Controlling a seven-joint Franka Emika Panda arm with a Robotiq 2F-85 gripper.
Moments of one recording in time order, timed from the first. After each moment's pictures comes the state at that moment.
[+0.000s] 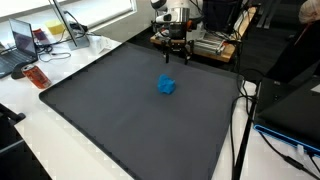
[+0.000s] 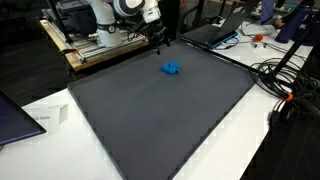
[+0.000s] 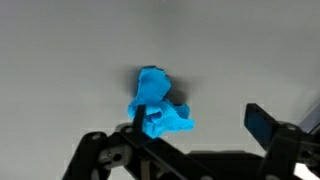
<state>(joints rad) -0.11 0.12 0.09 -2.70 -1.37 3.33 1.22</state>
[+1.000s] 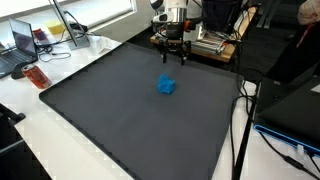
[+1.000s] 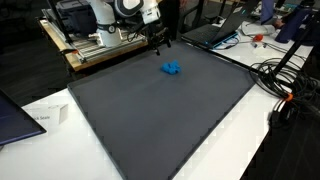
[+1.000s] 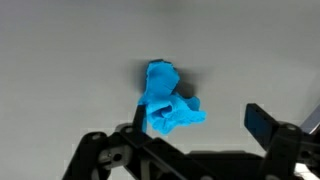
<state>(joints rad) -0.20 0.13 0.16 -2.71 -1.27 3.32 1.17</state>
